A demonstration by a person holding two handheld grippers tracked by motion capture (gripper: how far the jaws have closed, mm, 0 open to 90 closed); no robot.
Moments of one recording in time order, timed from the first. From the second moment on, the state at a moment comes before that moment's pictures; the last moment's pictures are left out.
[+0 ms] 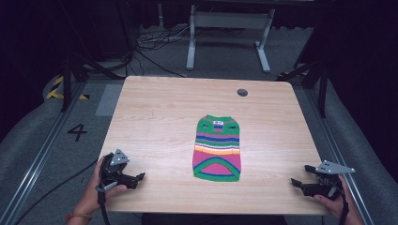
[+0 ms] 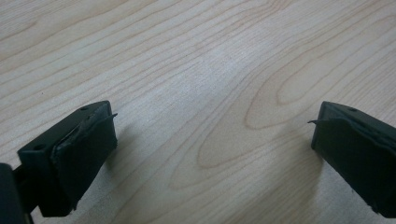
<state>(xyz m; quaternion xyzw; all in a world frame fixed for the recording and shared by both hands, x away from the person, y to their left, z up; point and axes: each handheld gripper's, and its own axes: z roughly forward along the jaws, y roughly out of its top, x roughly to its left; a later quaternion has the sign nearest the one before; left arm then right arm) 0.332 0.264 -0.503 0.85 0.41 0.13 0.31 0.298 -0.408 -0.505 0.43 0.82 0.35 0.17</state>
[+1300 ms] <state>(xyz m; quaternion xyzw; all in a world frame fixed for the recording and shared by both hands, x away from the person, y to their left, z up) 0.448 0.199 -0.475 0.87 0.33 0.09 0.34 0.428 -0.328 -0.460 0.36 0.85 0.36 0.16</state>
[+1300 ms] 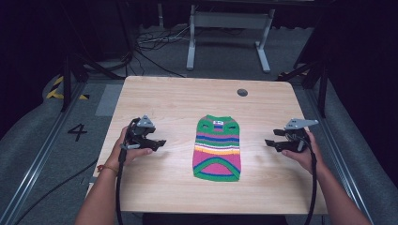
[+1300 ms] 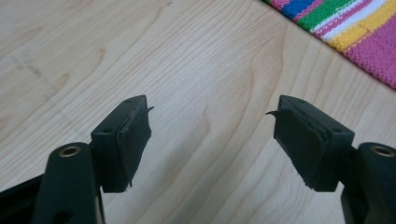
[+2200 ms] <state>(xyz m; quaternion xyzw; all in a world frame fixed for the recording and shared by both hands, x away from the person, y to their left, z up) 0.531 0.104 -0.483 0.86 0.34 0.05 0.37 0.517 -0.240 -0.472 0.36 0.85 0.35 0.15</state>
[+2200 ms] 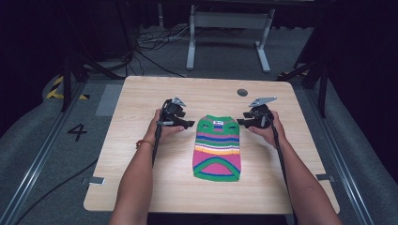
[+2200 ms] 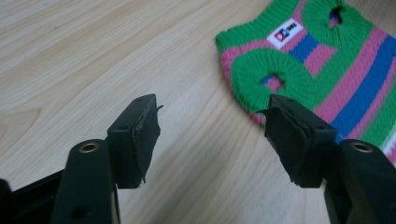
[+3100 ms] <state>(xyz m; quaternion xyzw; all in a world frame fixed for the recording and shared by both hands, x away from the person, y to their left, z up) 0.550 0.055 -0.504 0.87 0.34 0.05 0.36 0.534 -0.215 -0.502 0.39 0.85 0.35 0.10</state>
